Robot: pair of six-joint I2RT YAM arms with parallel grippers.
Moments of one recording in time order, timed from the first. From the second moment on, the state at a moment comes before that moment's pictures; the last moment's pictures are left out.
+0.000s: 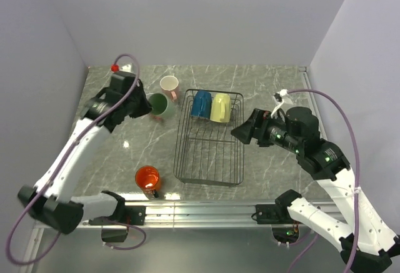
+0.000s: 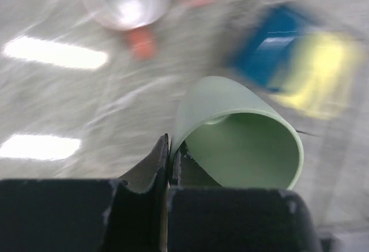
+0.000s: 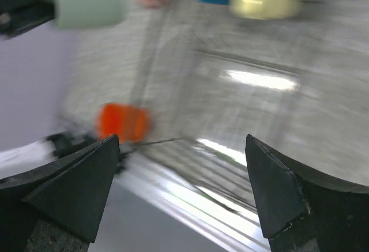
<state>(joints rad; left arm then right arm) -0.40 1.27 1.35 -0.89 -0.19 -0.65 0.53 0.78 1.10 -0.83 -0.11 0.63</state>
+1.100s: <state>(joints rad) -0.40 0.97 1.07 -0.11 0.61 -1.13 0.53 0.98 0.88 0.35 -0.65 1.35</state>
